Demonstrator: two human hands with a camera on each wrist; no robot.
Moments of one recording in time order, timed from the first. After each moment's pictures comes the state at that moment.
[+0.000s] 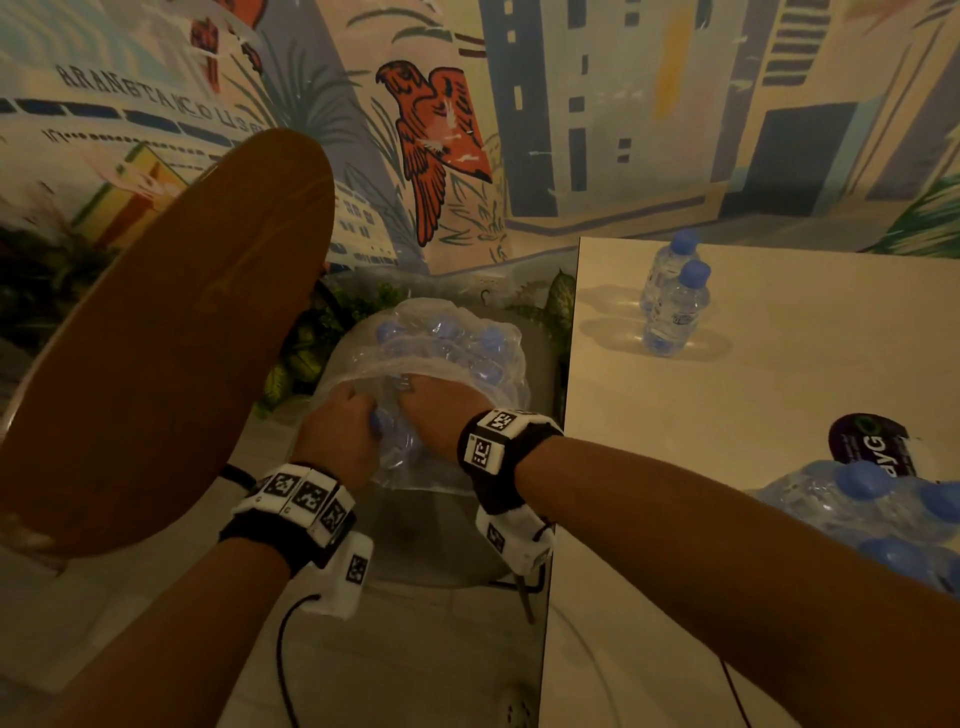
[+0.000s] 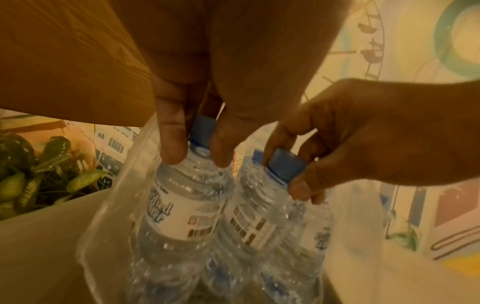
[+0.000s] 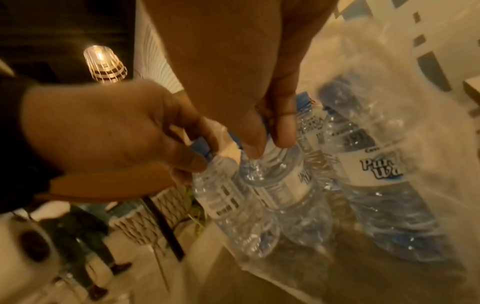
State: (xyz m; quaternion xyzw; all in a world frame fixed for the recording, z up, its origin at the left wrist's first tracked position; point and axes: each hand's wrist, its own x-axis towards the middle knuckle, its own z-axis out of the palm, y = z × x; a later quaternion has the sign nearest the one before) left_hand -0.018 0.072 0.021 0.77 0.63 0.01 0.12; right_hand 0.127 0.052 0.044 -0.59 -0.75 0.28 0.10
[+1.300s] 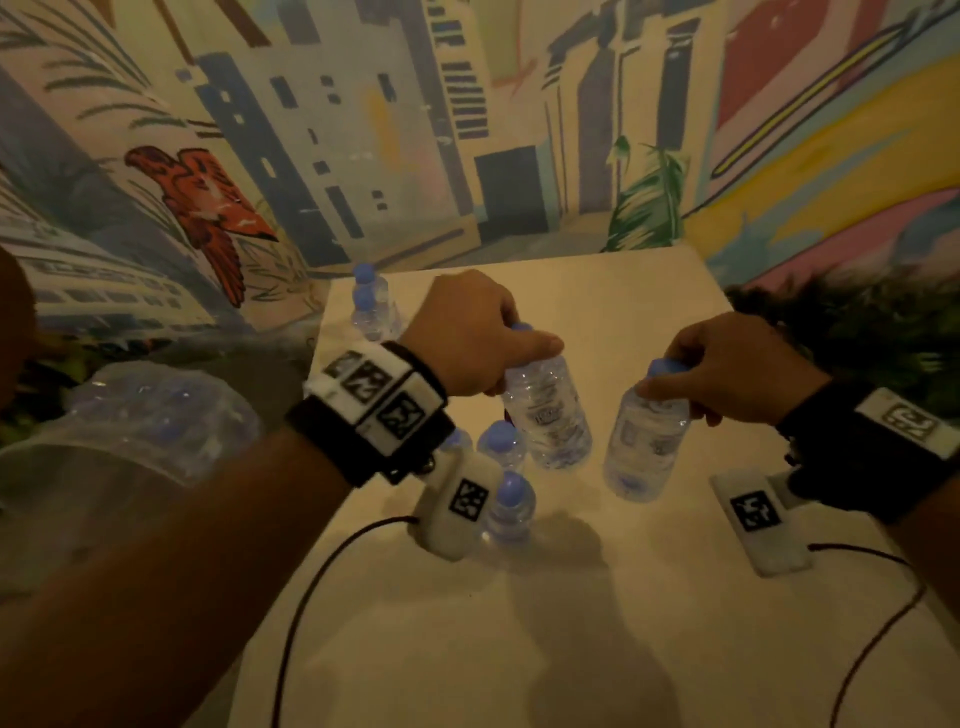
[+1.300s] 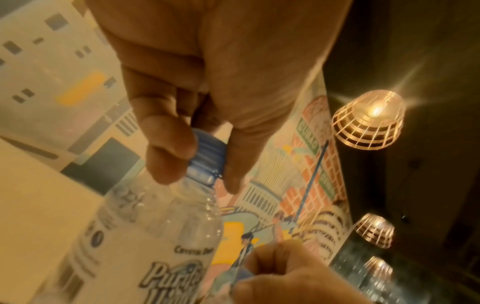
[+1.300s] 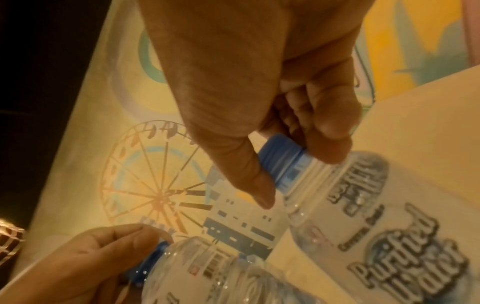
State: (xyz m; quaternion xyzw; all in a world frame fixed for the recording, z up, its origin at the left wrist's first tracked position) left_hand 0.422 -0.135 0.182 0.89 0.33 0.11 0.29; right_hand 0.627 -0.273 0.140 -0.82 -0.48 0.21 0.24
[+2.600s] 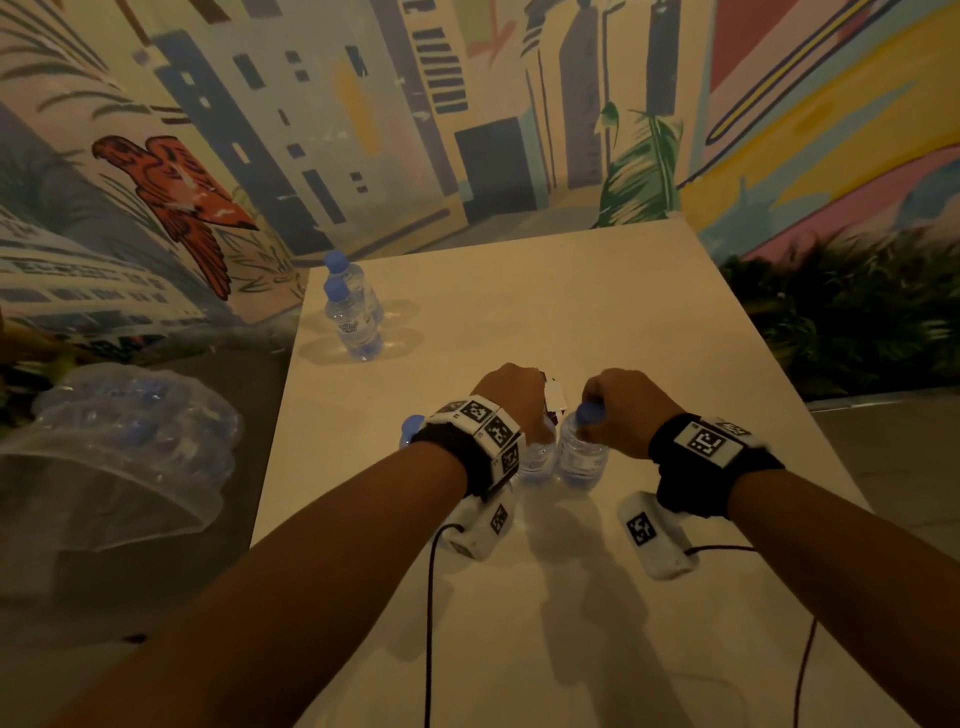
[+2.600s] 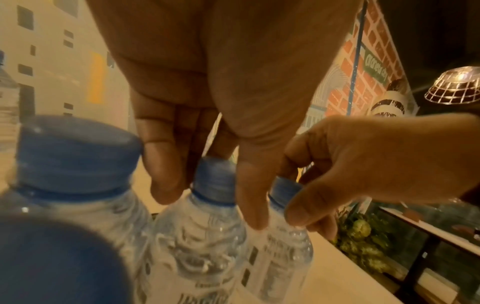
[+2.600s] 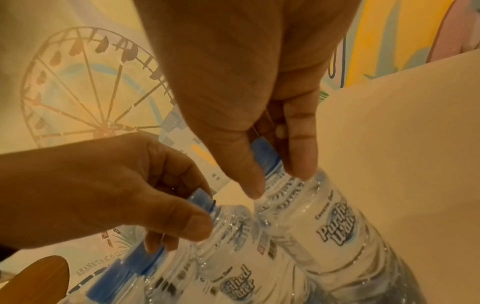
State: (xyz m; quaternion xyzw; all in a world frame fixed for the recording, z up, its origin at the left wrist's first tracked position) left_hand 0.500 -0.150 0.058 0.92 0.34 -0.12 0.17; right_hand 0.617 -0.241 0.041 -0.82 -0.52 0.23 0.10
